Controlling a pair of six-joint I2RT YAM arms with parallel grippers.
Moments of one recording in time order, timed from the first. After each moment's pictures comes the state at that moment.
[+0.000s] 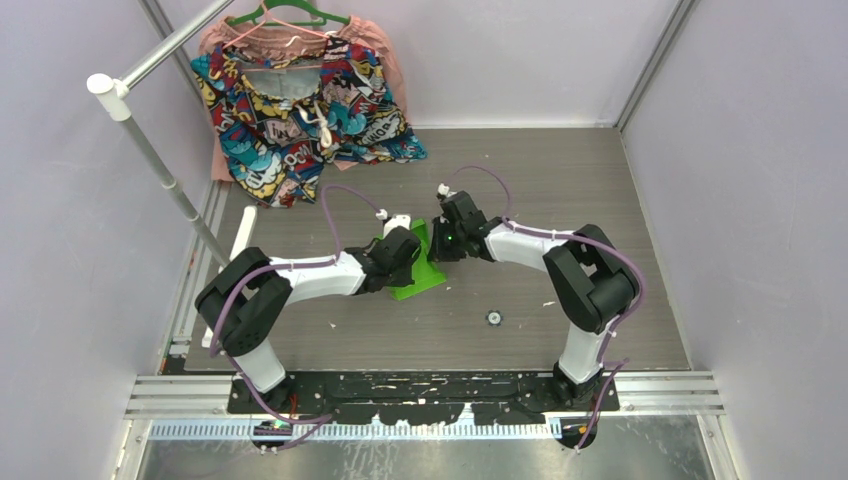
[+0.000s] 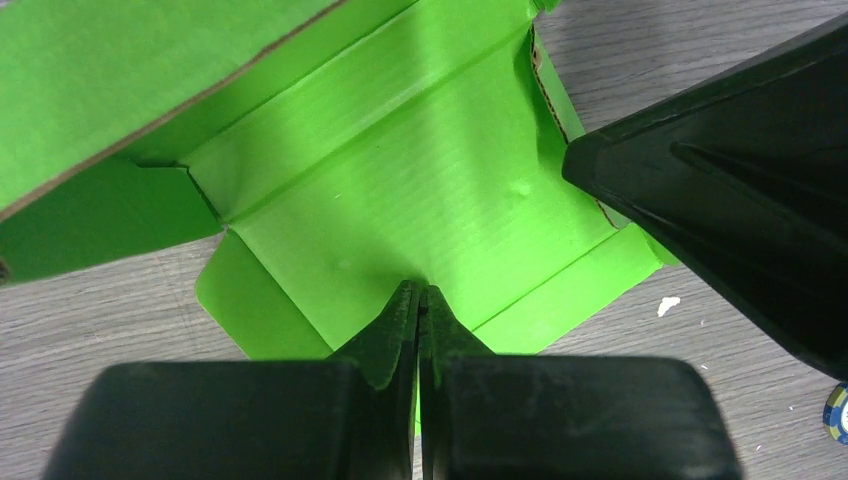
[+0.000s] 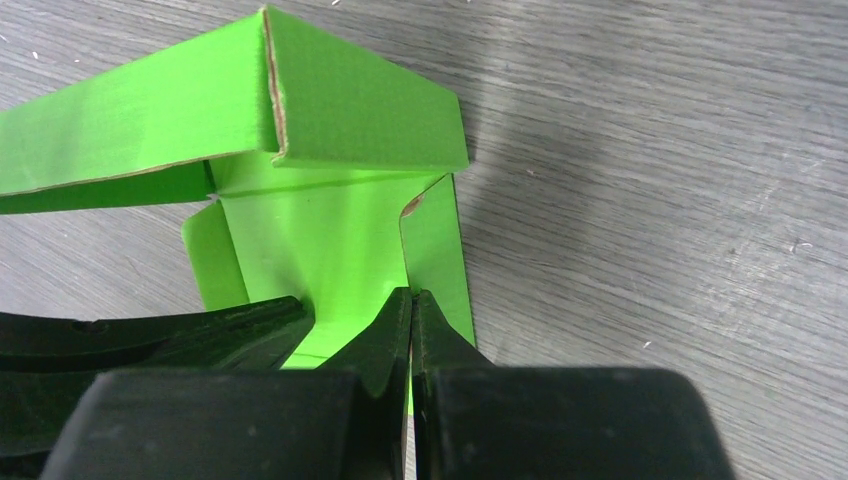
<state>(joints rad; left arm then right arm) -0.84 1.70 0.90 -0.13 -0.27 -0.65 0.62 1.79 1.03 -0.11 -0.16 0.54</state>
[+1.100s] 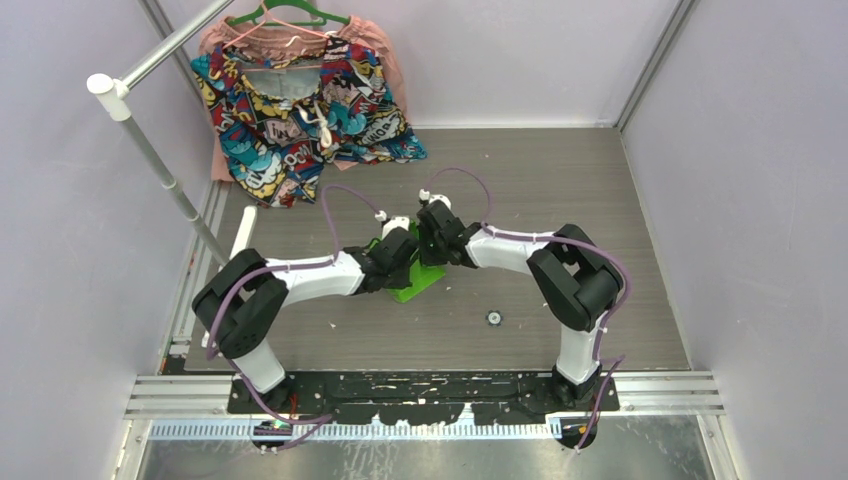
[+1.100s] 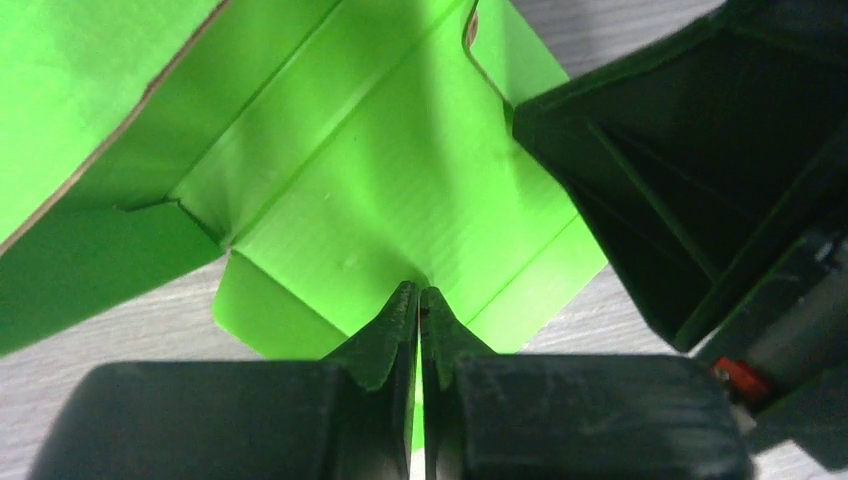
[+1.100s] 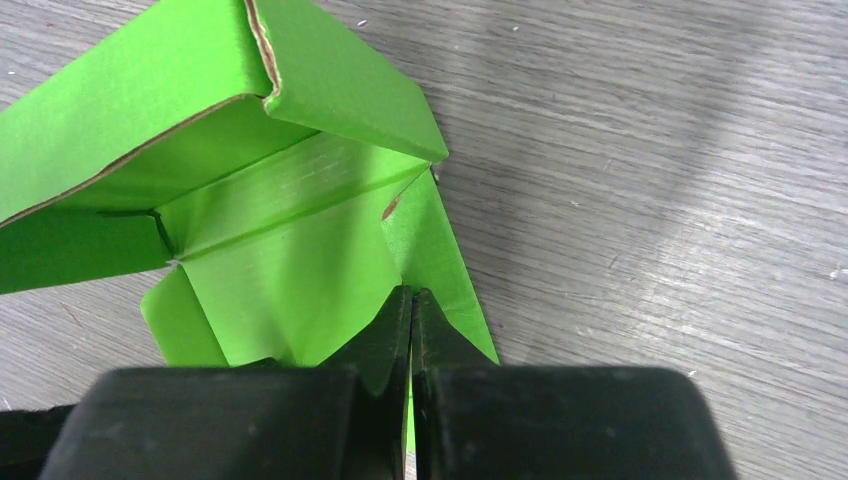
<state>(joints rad) -0.84 1.68 0.90 -0.17 -0.27 -0.65 0.73 1.86 1.09 -0.12 0.06 0.52</state>
